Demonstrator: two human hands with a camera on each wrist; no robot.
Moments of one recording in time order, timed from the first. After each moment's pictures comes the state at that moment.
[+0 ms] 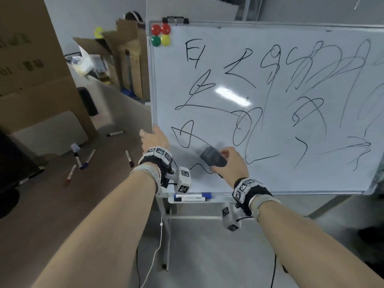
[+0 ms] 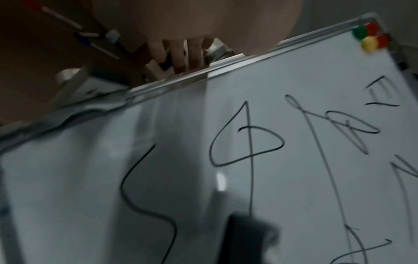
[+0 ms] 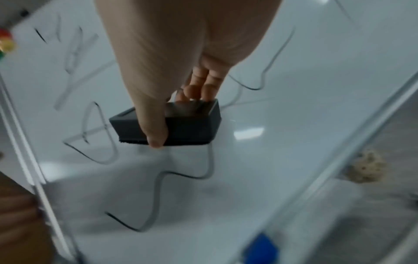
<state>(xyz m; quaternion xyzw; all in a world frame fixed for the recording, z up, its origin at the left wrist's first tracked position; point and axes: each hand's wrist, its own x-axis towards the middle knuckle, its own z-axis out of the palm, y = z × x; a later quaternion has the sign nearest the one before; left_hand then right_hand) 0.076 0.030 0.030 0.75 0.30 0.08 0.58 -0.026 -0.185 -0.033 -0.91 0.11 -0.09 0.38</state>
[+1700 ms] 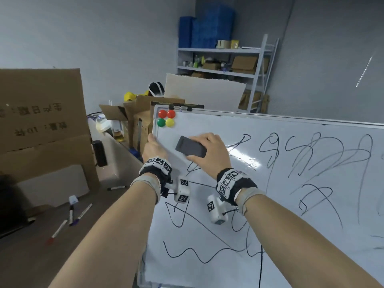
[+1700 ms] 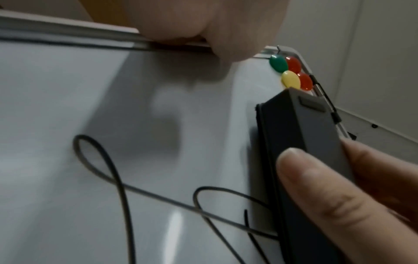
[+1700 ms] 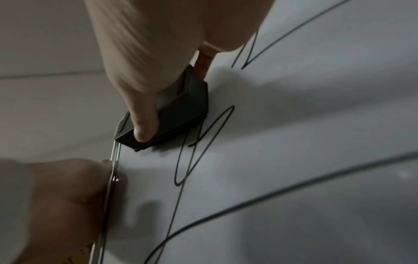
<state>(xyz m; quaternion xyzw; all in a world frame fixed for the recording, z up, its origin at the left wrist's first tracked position) 0.174 0.000 0.173 0.80 0.21 0.15 0.54 0.160 -0.182 0.157 -0.89 -0.20 -0.33 0.25</state>
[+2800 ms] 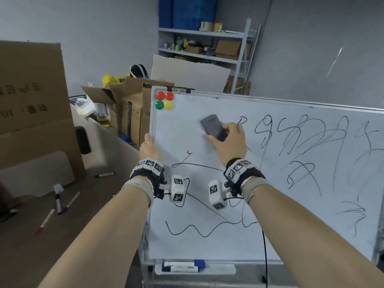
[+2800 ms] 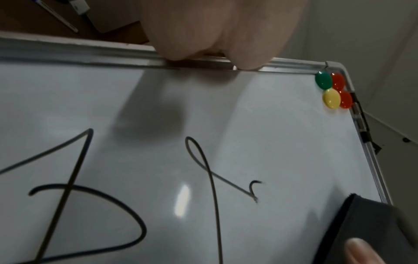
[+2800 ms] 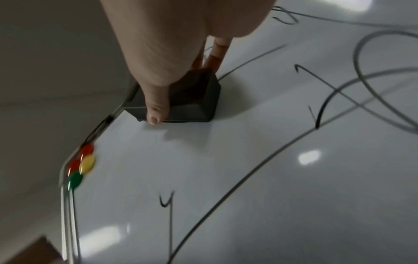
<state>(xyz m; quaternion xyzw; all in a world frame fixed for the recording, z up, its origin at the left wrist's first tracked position) 0.148 0.023 0.127 0.74 0.17 0.10 0.64 0.119 -0.197 0.145 -0.88 0.05 -0.36 0.31</state>
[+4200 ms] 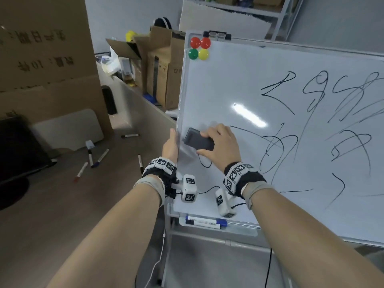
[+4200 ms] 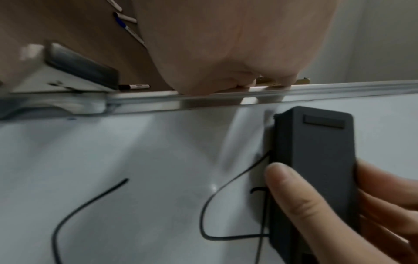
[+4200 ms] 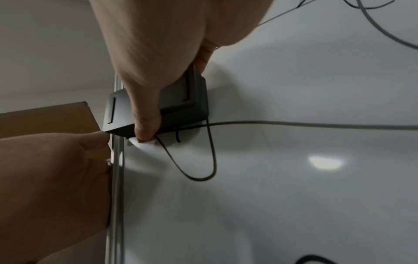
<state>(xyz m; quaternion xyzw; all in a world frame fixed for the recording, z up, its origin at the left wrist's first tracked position) 0.105 0.053 0.028 0.65 0.17 -0.07 0.74 0.094 -0.114 0.033 -0.94 -0.15 -0.23 0.20</state>
